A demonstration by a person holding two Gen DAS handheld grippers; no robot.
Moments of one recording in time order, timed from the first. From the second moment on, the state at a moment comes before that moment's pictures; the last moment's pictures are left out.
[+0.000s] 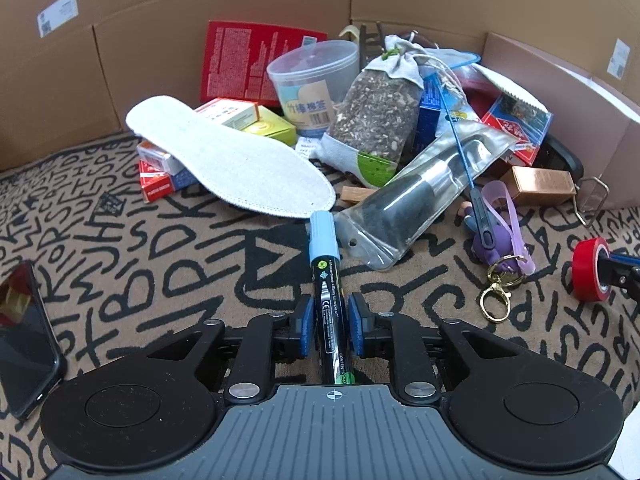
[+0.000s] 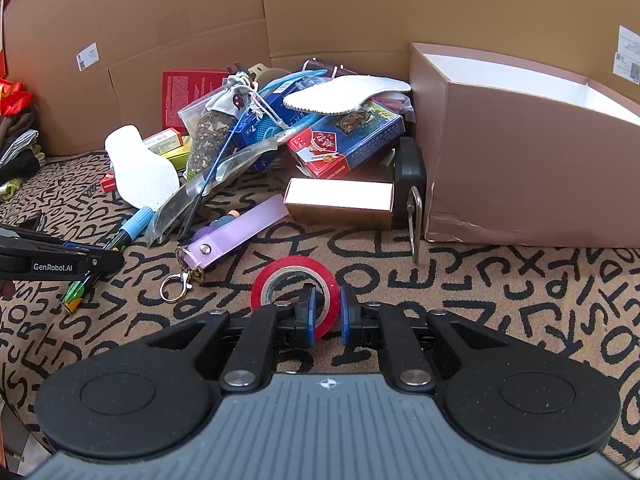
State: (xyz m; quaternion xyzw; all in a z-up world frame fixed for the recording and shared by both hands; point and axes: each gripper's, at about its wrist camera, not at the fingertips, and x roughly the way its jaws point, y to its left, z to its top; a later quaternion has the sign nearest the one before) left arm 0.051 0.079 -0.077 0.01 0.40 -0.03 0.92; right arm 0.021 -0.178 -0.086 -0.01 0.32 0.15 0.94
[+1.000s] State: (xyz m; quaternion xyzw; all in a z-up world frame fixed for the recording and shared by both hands) left arm 0.025 0.015 0.023 0.01 0.28 -0.15 0.95; right arm 0.002 -0.214 -0.040 0.03 0.23 0.14 0.96
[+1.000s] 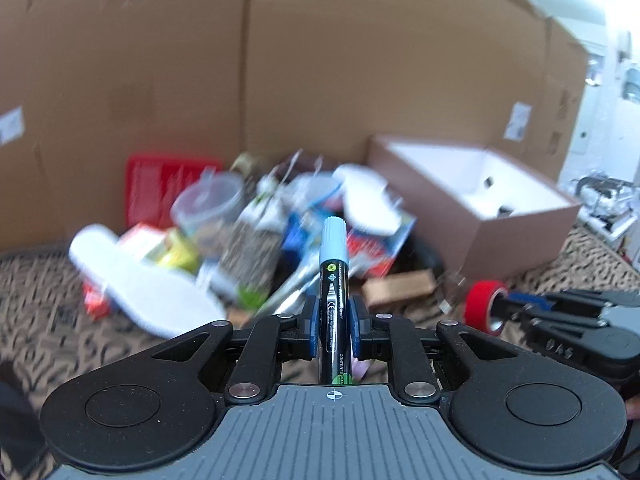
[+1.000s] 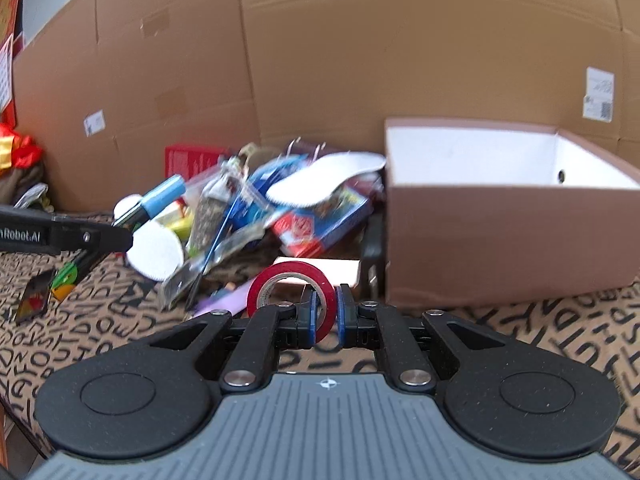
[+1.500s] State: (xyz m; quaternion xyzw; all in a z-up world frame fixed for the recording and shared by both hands) left arm 0.093 -0.083 0.063 0.02 0.23 -0.24 0.94; right arm 0.044 -0.275 0.007 0.01 0.16 0.06 0.99
